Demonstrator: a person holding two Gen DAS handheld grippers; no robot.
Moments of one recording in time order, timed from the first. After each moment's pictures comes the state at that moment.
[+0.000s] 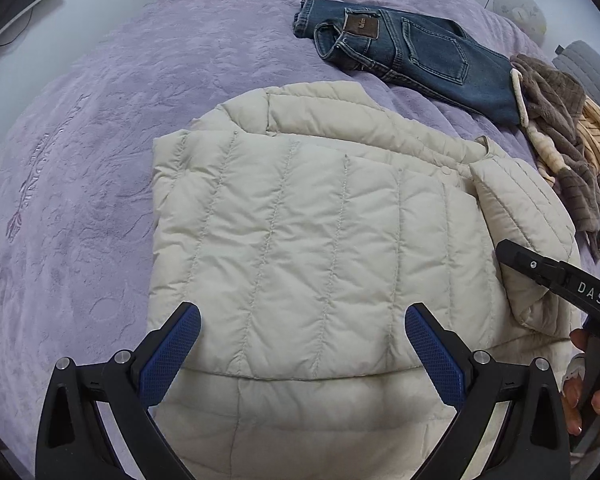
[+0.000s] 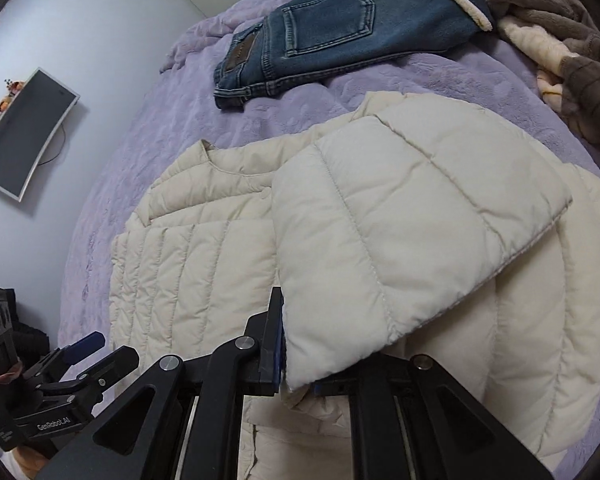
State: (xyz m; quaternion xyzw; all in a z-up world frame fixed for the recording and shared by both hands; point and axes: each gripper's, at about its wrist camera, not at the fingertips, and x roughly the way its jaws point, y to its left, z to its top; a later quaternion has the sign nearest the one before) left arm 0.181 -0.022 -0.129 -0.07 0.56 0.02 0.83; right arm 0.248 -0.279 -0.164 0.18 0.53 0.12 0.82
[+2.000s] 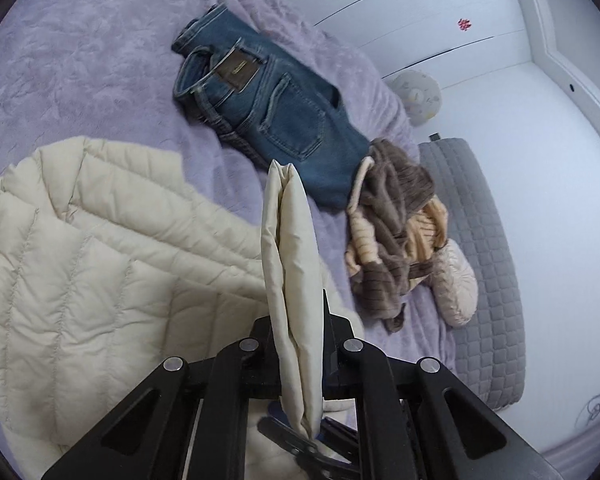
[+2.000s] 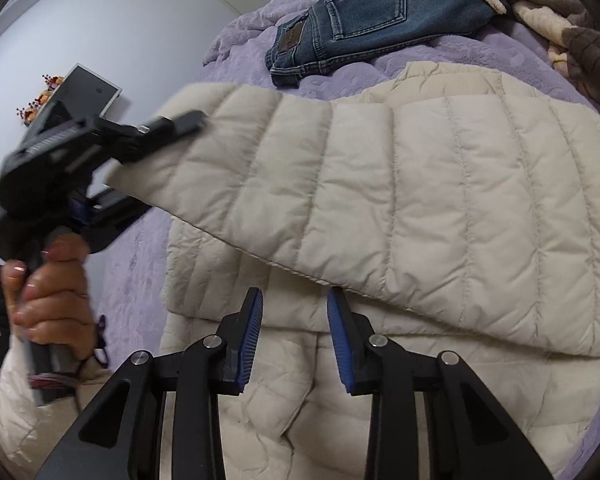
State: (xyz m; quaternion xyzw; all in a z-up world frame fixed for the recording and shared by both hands) left arm 0.256 -0.015 -0.077 -0.38 0.47 -0.23 0.77; right arm 0.188 -0.262 -0.152 0.20 0.52 0.18 0.81
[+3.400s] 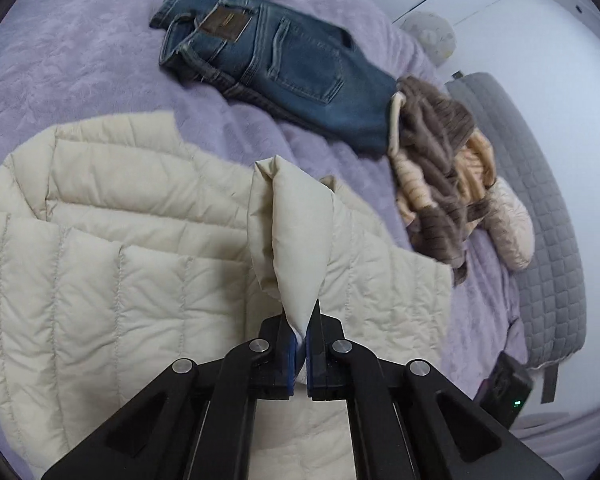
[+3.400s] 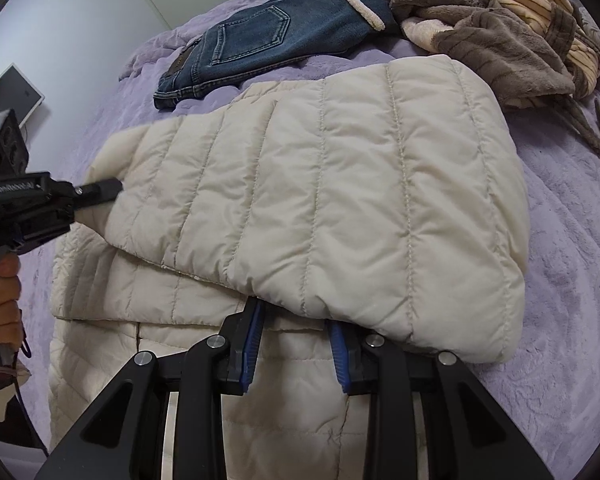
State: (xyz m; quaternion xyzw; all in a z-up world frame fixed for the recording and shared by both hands) left arm 0.259 -0.063 -0.111 -0.25 0.53 -0.22 0.78; right arm 0.163 -0.331 -0.167 0.13 0.51 0.03 0.85
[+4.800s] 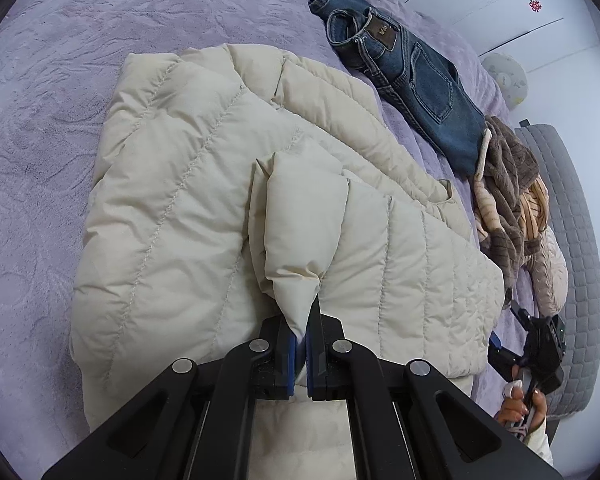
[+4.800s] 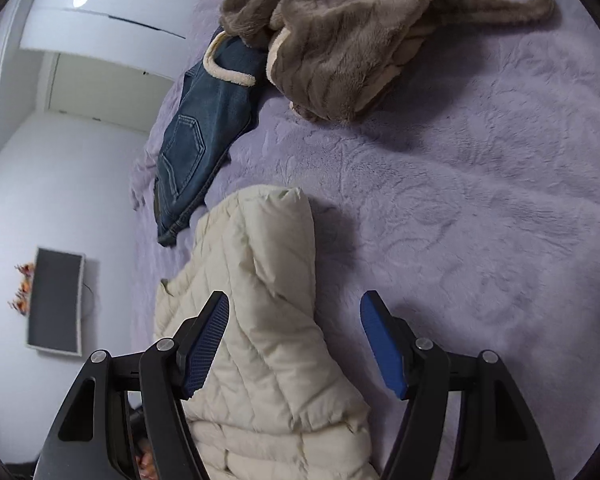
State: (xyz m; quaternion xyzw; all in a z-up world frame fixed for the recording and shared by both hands) left arm 0.197 0.032 -0.170 -0.30 0.56 -0.09 0.77; right arm 0.183 -0.485 -0.176 0.46 0.45 0.04 0.76
